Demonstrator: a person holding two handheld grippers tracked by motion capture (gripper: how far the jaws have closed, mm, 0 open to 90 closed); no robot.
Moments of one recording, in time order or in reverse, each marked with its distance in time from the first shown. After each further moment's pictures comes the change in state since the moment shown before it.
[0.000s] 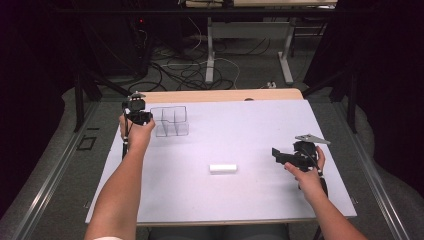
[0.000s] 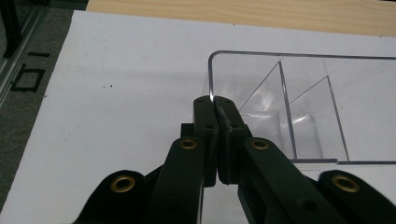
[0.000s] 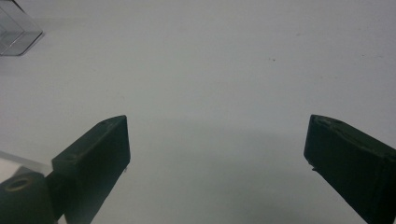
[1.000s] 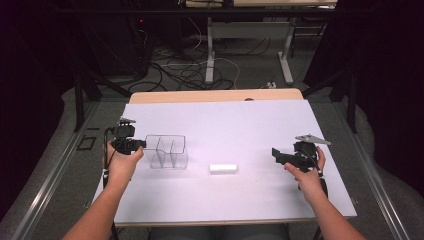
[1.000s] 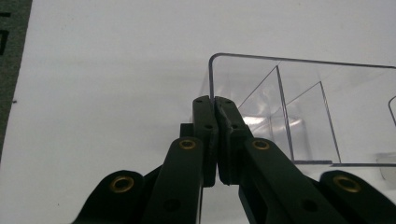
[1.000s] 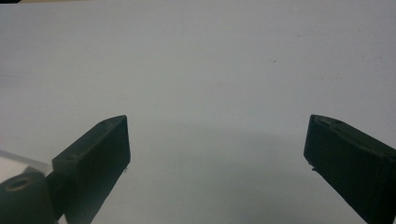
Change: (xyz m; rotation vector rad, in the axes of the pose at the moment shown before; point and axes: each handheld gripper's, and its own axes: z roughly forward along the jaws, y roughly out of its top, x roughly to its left) left arm 0.009 -0.076 -0.074 0.110 -0.121 0.012; right arm 0.002 0.000 -0.003 -0.006 0.001 0.007
